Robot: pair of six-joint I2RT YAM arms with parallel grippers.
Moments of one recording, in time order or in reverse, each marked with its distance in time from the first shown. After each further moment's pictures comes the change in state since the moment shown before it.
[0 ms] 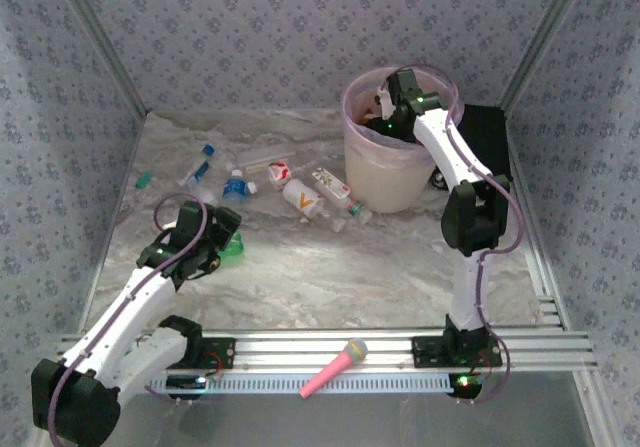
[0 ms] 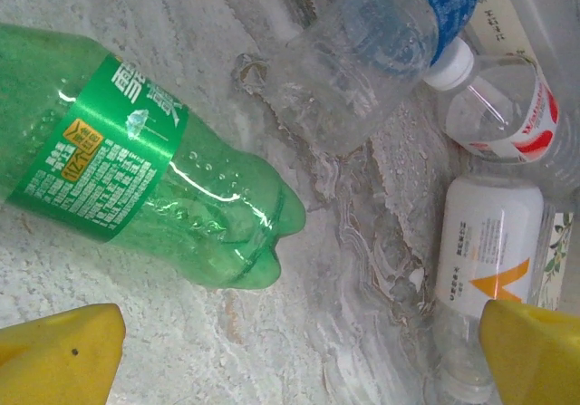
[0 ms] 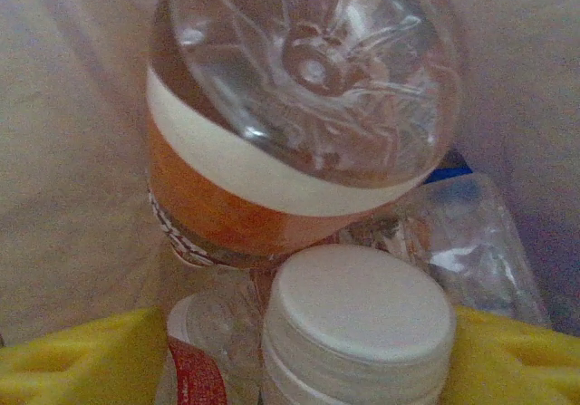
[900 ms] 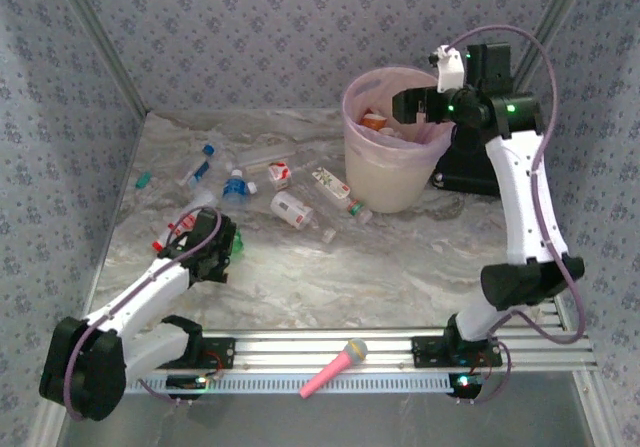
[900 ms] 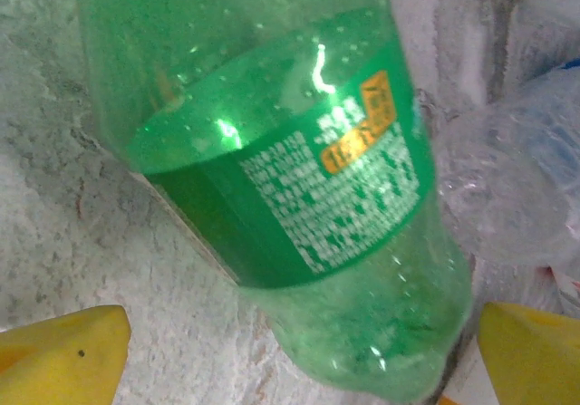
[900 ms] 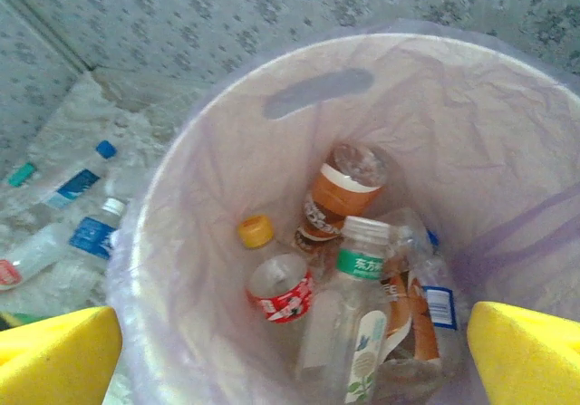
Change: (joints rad) left arm -0.011 0.173 -0.134 0.171 -0.072 -0.401; right arm -0.127 -0.511 -0.024 -0.084 -0.248 -0.041
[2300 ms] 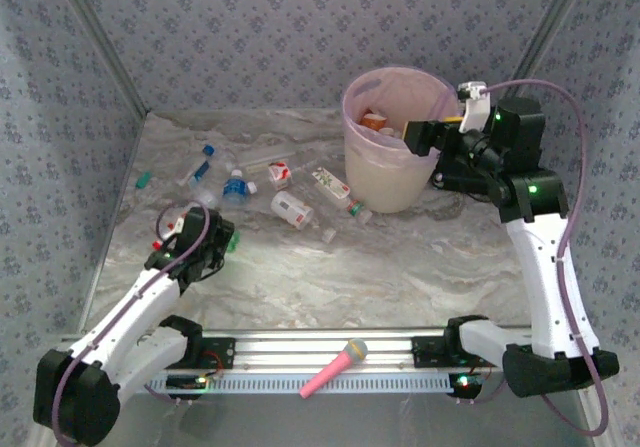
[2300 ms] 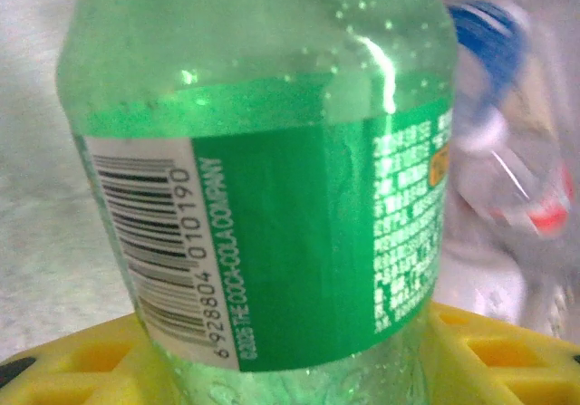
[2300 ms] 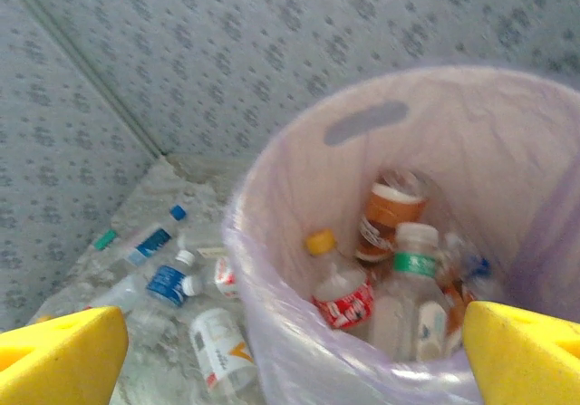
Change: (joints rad) left arm 0.000 -0.162 0.074 -0.033 0.009 0.328; right arm 0.011 -0.442 -0.496 0.352 -0.046 0.184
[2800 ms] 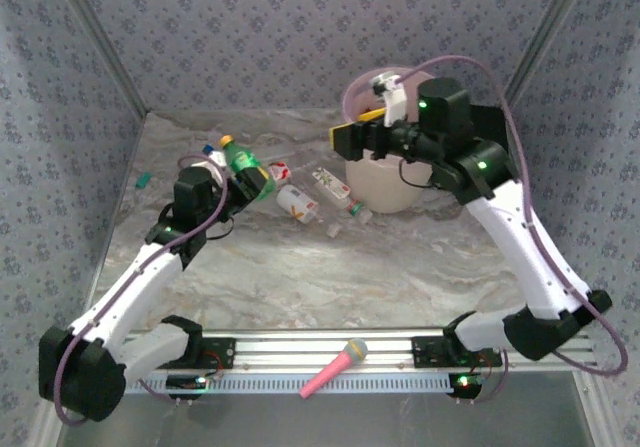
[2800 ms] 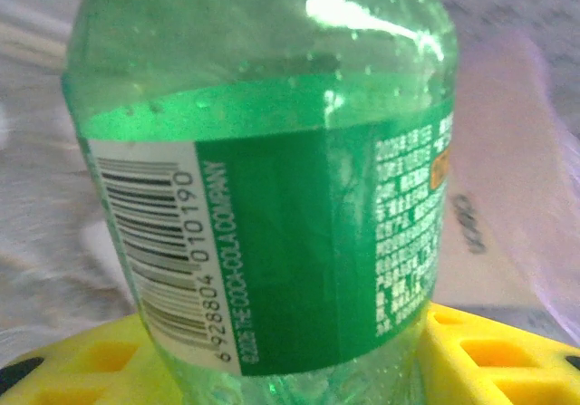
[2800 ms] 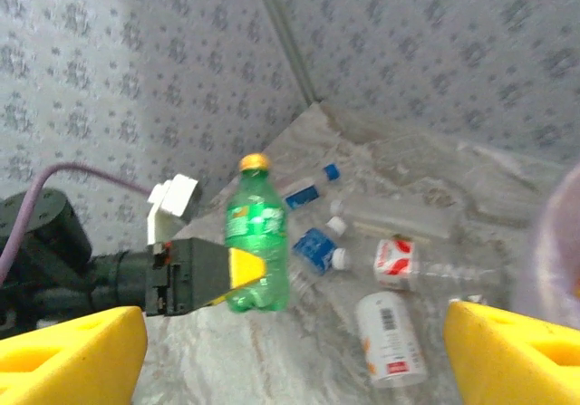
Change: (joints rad) left arm -0.001 0.167 0.194 0.454 0.442 0.415; right arm 0.423 0.233 0.214 -0.007 0.023 0.038
